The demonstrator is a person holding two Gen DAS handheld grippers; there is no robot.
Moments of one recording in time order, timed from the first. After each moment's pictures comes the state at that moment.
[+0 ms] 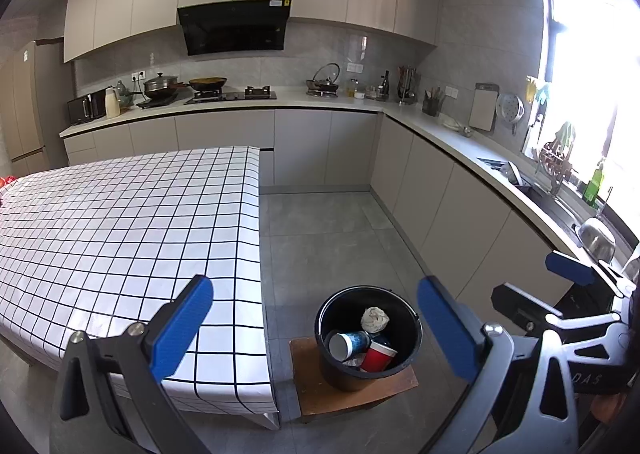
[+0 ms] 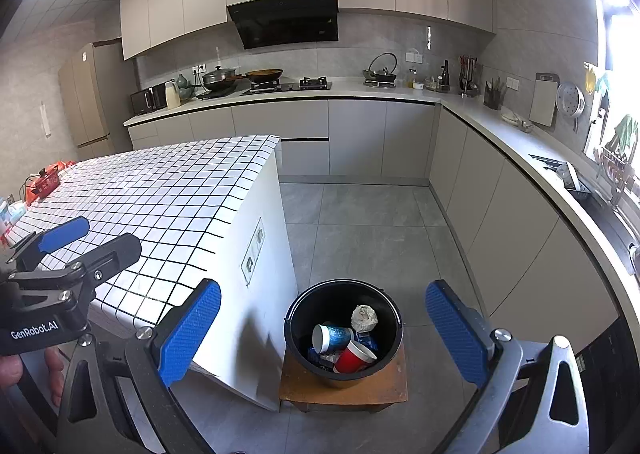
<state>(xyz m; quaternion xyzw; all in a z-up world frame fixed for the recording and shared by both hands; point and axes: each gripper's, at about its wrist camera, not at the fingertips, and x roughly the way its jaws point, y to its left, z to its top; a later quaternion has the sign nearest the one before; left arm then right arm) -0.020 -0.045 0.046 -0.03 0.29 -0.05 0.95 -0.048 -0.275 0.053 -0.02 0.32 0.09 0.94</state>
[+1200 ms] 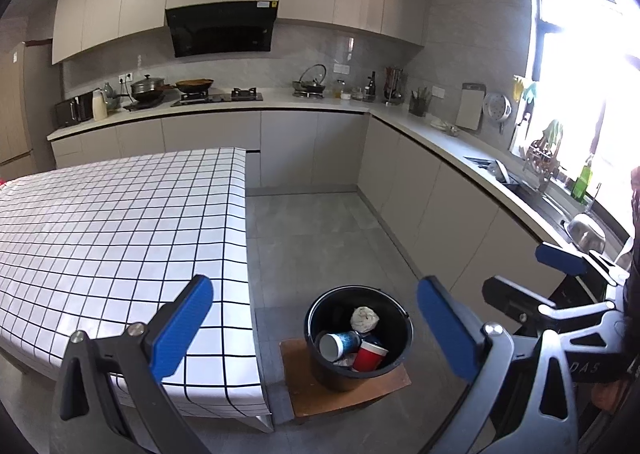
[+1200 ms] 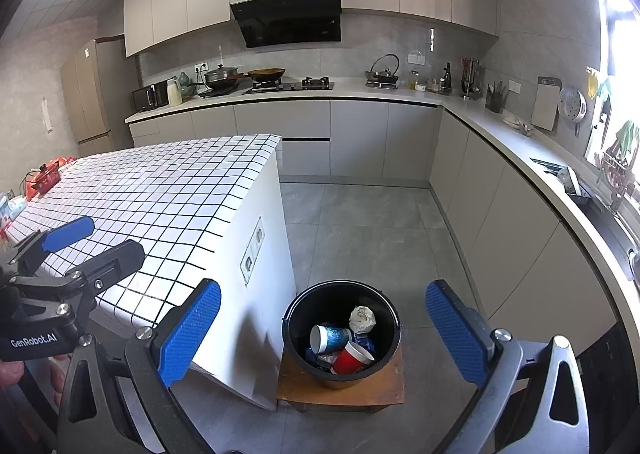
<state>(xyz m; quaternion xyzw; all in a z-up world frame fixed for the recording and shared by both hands) -0.019 -0.044 0.042 -0.03 0.29 -0.08 0.95 -0.047 -0.273 0.053 -0.03 0.32 0.09 0.94</state>
